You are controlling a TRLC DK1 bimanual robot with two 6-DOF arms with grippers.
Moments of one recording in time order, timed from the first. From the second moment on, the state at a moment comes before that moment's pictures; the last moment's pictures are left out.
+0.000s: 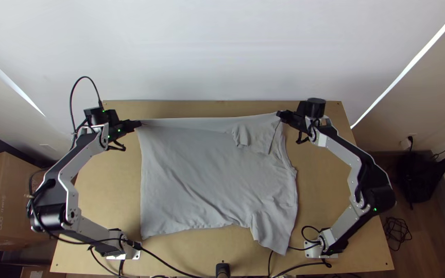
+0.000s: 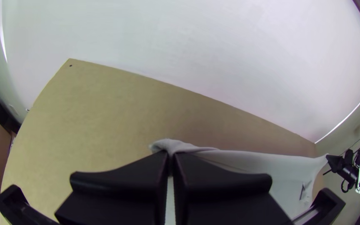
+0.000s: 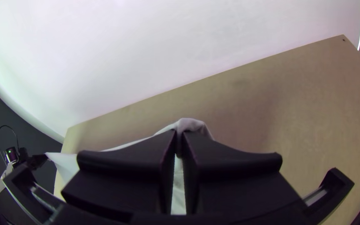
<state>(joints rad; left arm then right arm) 0.19 1.67 1.15 -0.12 0.24 -0.18 0.13 1.83 1.26 0.03 -0.28 0.47</state>
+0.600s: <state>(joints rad) 0.16 1.93 1.45 -0.20 0.24 -0.18 0.11 2.20 1.84 -0.36 -0.25 0.47</state>
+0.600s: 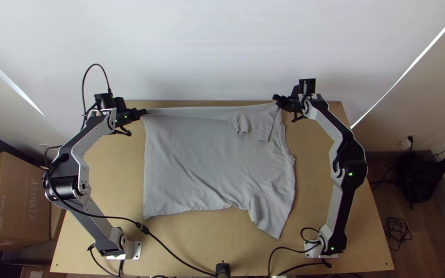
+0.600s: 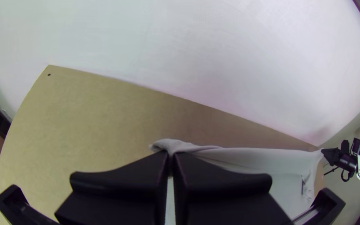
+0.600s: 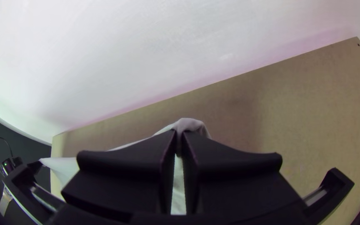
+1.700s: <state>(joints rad) 0.14 1.66 1.08 -0.23 0.24 -0.19 0.12 1.85 1.42 -0.47 -0.24 0.46</state>
